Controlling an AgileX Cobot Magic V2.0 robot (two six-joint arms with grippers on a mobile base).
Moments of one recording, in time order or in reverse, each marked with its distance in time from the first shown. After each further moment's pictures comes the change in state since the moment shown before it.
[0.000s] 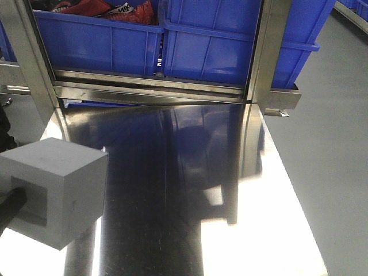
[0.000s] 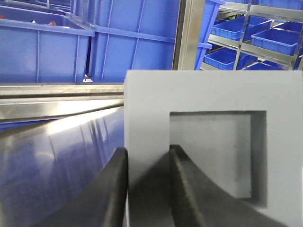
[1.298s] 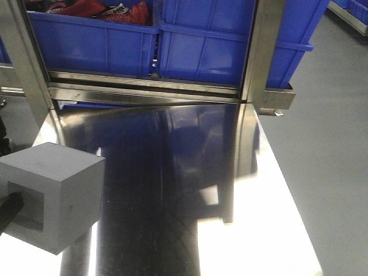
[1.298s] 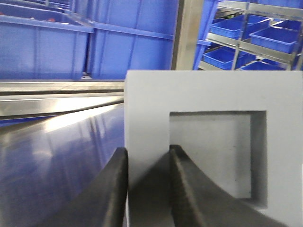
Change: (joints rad) left arm 0.000 -0.021 0.008 0.000 0.024 0.001; right arm 0.000 0.000 0.000 0.000 0.000 0.000
